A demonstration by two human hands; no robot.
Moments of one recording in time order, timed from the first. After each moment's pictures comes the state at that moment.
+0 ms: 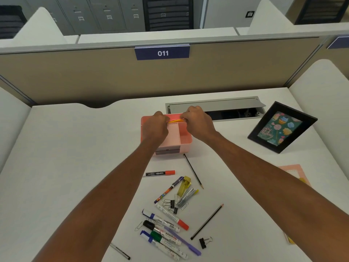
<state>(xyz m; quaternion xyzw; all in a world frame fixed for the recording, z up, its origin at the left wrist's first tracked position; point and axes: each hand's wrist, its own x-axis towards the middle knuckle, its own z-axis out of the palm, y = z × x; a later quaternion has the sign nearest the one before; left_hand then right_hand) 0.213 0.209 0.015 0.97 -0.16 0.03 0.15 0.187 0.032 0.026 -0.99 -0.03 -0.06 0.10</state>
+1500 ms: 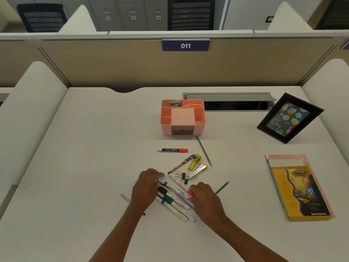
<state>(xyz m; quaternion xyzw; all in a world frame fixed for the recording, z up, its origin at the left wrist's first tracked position) -0.048 0.361 -0.077 0.96 -0.08 -0.14 0.25 -0.130 0.120 -0.065 -0.97 0.00 0.14 0.19</state>
